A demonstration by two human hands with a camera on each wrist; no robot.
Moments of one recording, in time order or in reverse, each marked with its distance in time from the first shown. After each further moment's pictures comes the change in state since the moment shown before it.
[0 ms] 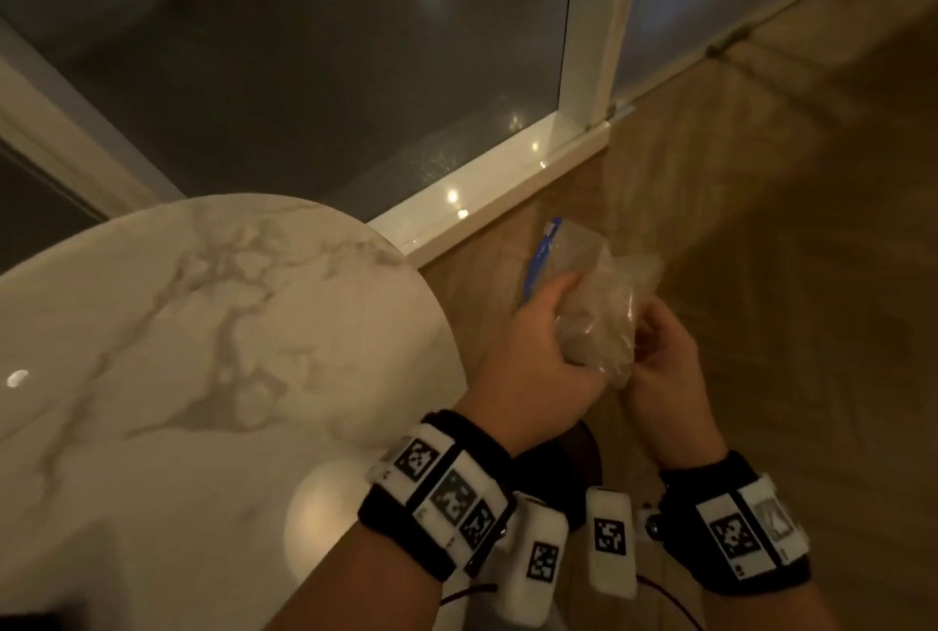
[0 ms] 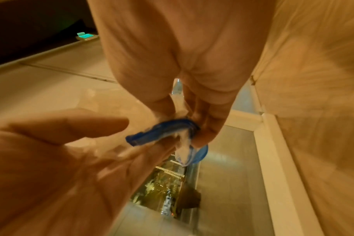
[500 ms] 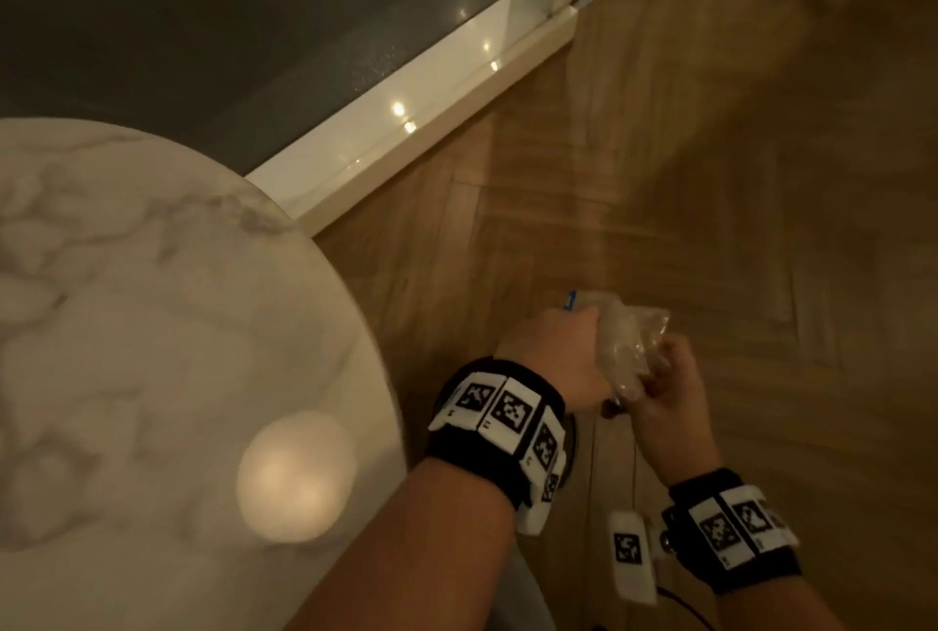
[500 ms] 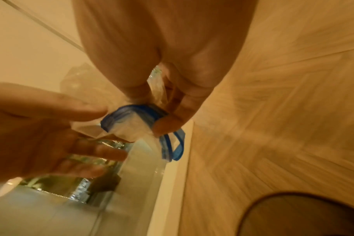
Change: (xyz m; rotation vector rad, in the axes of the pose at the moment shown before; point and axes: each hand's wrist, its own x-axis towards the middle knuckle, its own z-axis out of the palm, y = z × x) left_hand 0.128 -0.126 0.077 0.558 -0.567 -0.194; right_hand 0.019 0.167 -0.088 -0.175 0.171 0.288
